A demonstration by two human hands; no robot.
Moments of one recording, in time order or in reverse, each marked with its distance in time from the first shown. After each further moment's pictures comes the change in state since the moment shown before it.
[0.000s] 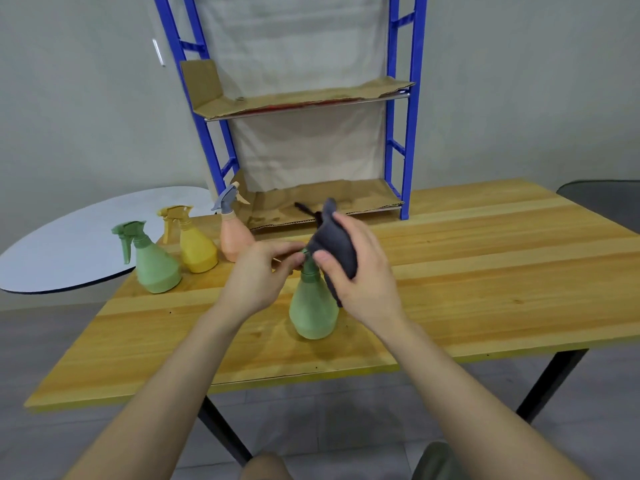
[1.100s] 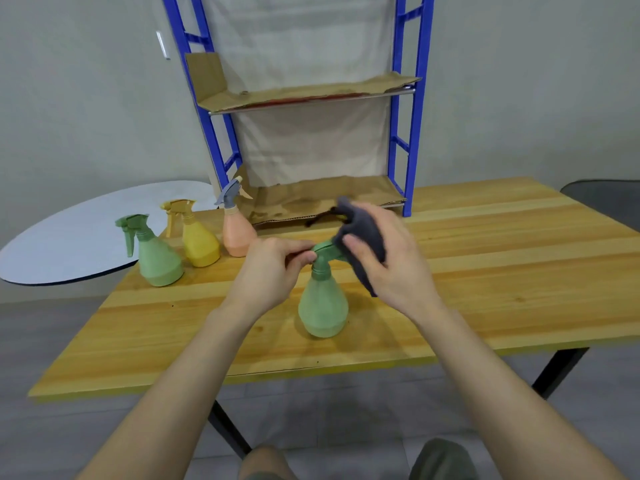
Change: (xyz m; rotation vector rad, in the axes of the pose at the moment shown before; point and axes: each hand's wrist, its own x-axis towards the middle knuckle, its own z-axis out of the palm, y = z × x) left_hand -0.004 0.019 0.005 0.140 0.078 0.074; right_hand 0.013 0.011 -0.038 -0.076 -0.087 -0.074
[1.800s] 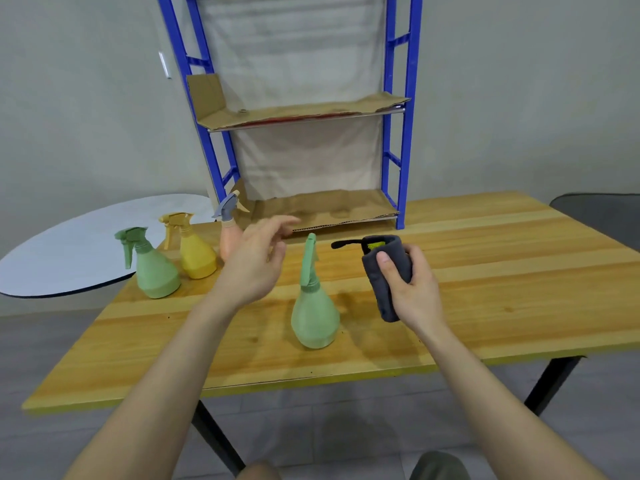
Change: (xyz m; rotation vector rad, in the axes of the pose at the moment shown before) left_hand 0.018 0.001 -0.023 0.038 -0.084 -0.153; right_hand -0.028 0.033 -0.007 0.290 0.178 0.506
